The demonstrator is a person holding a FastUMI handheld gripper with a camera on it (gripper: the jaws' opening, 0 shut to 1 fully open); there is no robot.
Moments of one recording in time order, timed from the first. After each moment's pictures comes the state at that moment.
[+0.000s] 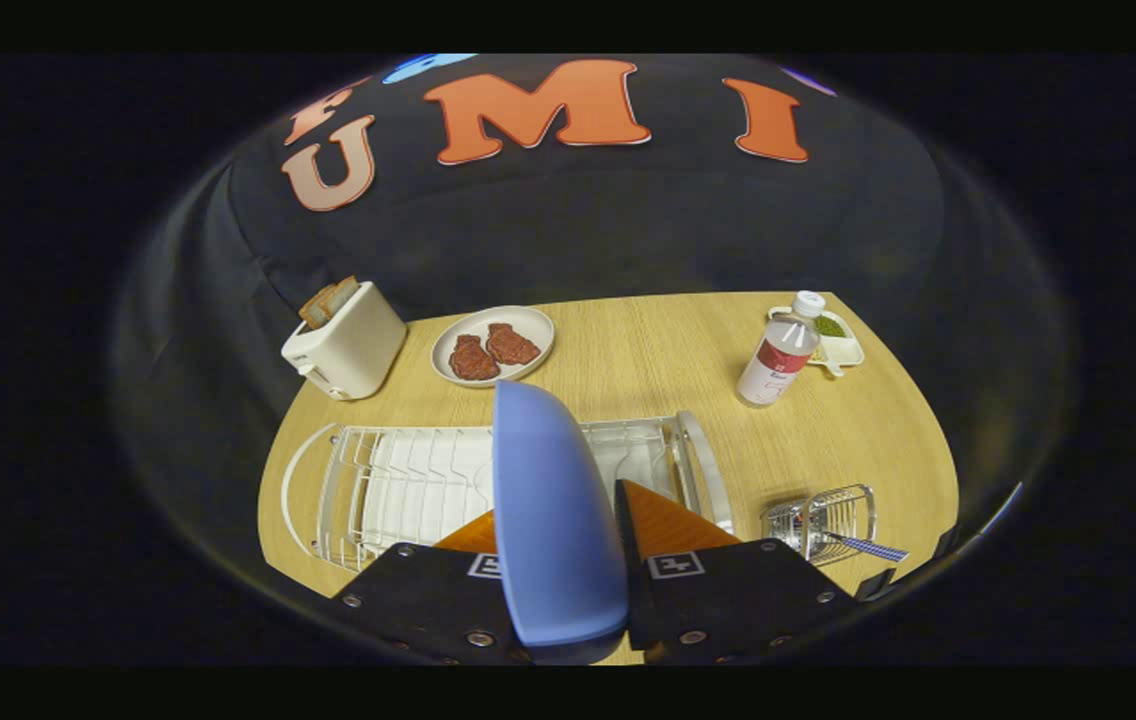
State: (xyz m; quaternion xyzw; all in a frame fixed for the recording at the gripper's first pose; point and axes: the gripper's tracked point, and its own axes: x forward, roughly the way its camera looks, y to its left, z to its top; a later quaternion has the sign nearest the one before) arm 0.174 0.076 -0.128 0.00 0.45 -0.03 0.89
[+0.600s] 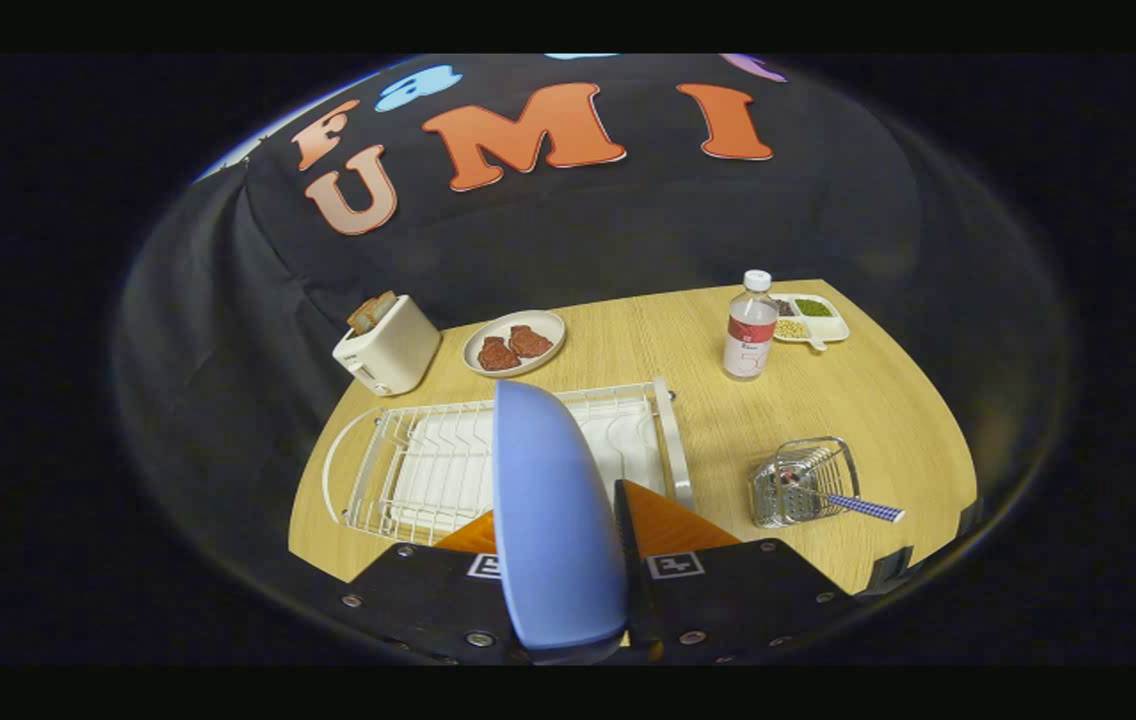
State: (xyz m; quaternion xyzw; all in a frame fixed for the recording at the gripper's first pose) arm 0.094 0.054 -0.109 0.05 0.44 0.01 0.90
